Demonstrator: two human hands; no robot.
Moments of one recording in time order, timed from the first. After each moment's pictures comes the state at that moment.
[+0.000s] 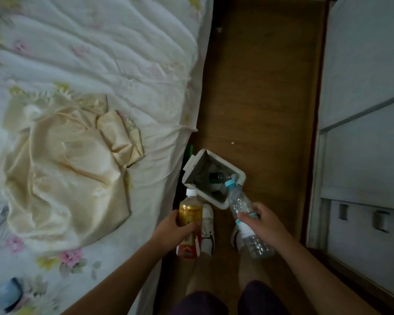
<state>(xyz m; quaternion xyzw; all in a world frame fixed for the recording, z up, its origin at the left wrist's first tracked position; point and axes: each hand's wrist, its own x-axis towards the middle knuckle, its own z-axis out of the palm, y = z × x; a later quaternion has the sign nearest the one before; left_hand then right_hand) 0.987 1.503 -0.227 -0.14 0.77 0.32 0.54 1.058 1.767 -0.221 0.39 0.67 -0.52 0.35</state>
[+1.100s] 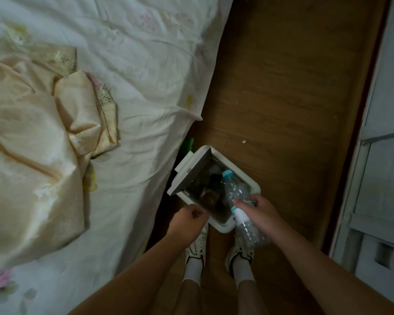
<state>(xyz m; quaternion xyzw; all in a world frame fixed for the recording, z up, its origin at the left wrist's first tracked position) 0.963 1.573 -0.415 -0.17 0.79 0.36 0.47 0.979 1.785 -0.410 0.41 0.65 -0.50 0.40</state>
